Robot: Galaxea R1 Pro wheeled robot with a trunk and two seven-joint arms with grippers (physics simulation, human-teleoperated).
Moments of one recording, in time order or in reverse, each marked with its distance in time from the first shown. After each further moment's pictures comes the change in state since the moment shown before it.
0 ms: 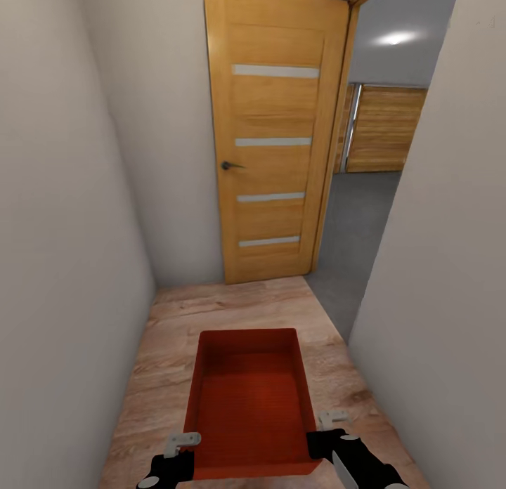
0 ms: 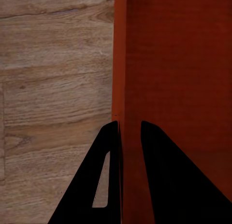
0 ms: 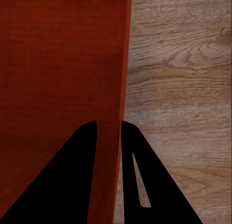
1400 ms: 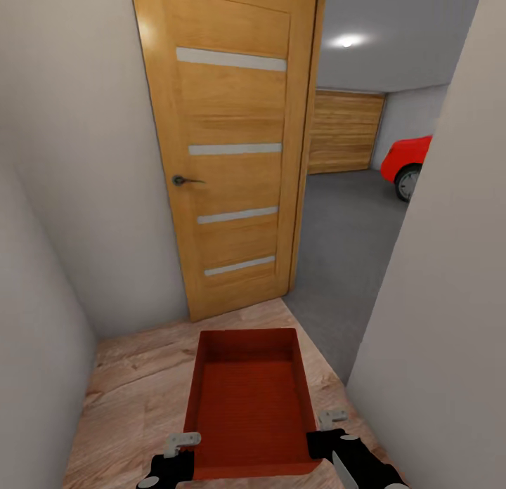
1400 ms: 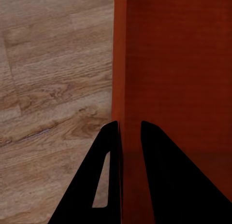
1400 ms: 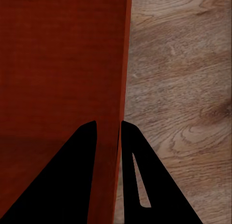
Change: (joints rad) left arm 0.000 0.000 0.000 0.000 -0.001 0.000 0.000; right arm 0.000 0.000 0.000 0.000 0.000 -0.001 0.000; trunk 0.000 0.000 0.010
